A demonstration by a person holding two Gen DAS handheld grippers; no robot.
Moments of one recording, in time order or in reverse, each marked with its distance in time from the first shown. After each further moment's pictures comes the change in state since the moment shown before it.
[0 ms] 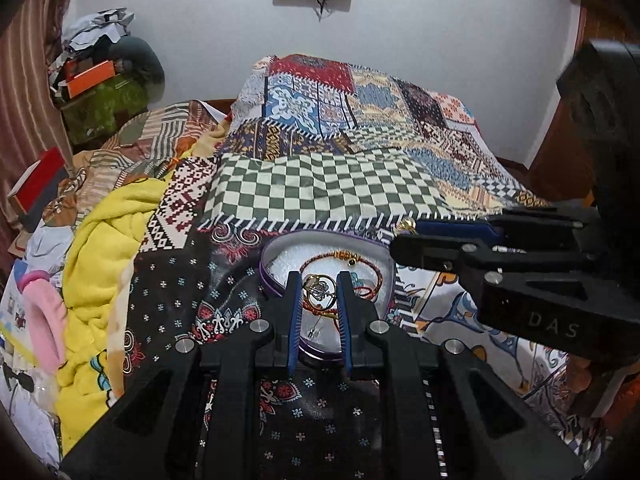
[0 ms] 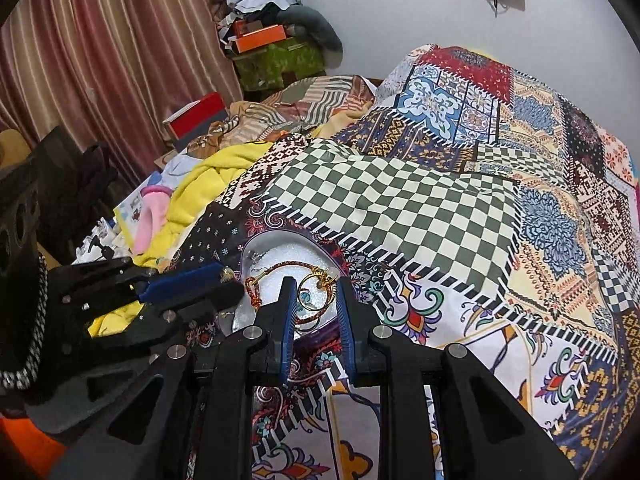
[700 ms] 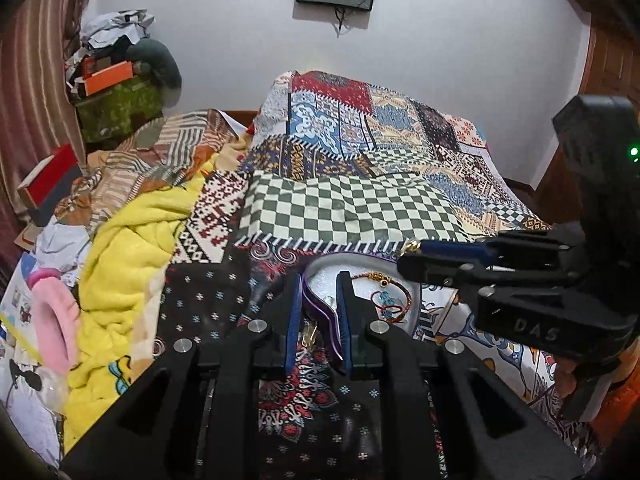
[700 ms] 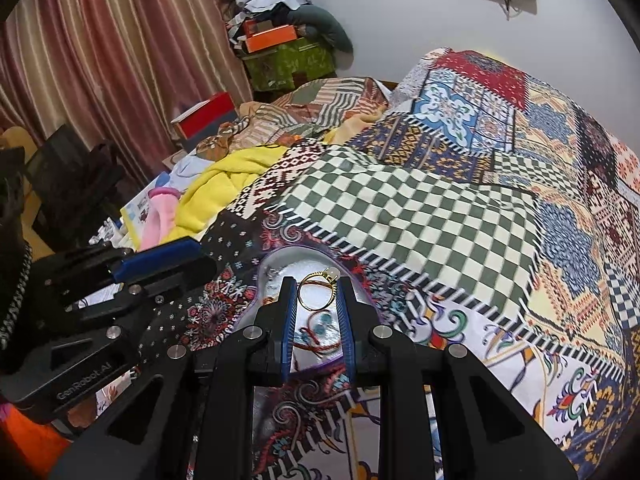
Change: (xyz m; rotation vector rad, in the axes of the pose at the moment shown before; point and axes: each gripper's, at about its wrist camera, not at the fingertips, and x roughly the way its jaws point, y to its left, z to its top) left arm -0.022 0.028 0.008 -0.055 -0.063 0.024; right arm 0.012 0.015 0.011 -0.032 0.003 0.030
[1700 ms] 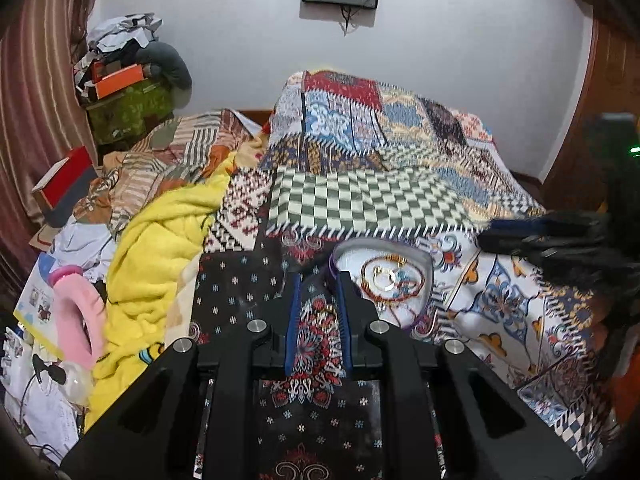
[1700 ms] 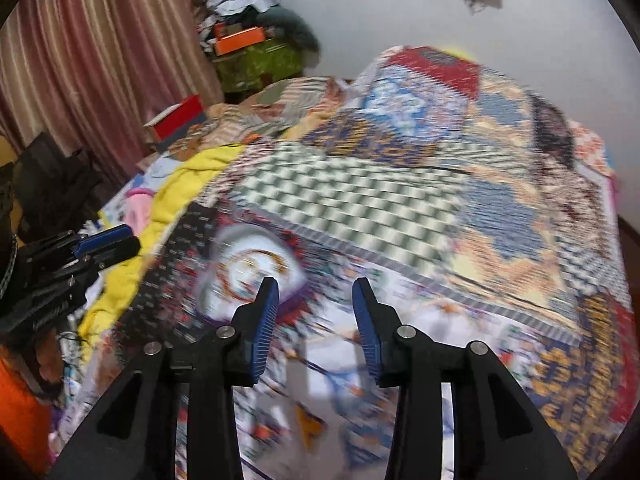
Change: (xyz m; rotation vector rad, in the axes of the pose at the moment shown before) left arm -0.022 0.011 -0.010 0.014 0.034 0.042; right arm -0.056 -0.039 -0.024 0.055 0.005 -0.128
